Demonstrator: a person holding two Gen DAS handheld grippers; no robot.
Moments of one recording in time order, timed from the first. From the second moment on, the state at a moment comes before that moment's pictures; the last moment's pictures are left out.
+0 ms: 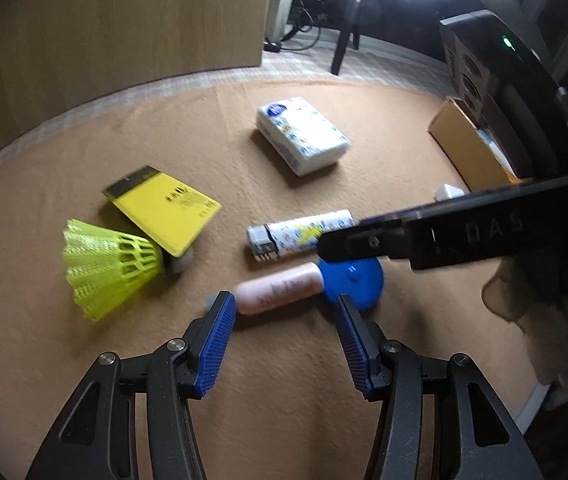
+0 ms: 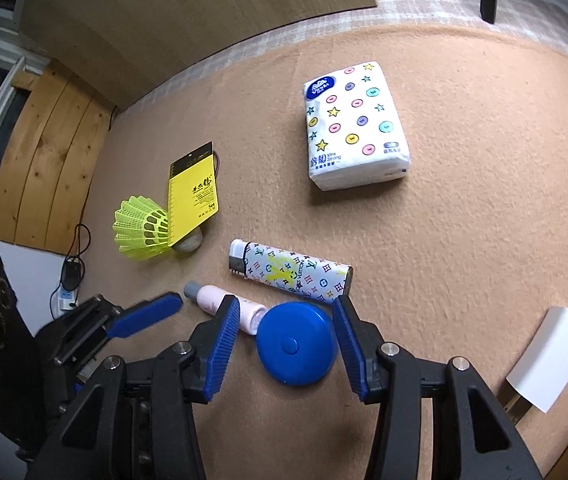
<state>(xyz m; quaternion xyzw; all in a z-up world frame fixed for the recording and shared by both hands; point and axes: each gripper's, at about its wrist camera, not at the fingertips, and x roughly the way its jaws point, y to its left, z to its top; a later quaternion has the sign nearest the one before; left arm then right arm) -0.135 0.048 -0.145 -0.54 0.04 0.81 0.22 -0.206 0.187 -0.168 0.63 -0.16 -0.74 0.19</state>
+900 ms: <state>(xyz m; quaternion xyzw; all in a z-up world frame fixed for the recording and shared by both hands) -0.129 0.040 -0.168 -0.57 -0.03 0.78 0.23 -0.194 0.181 -0.169 0.62 -0.13 -0.75 0.18</state>
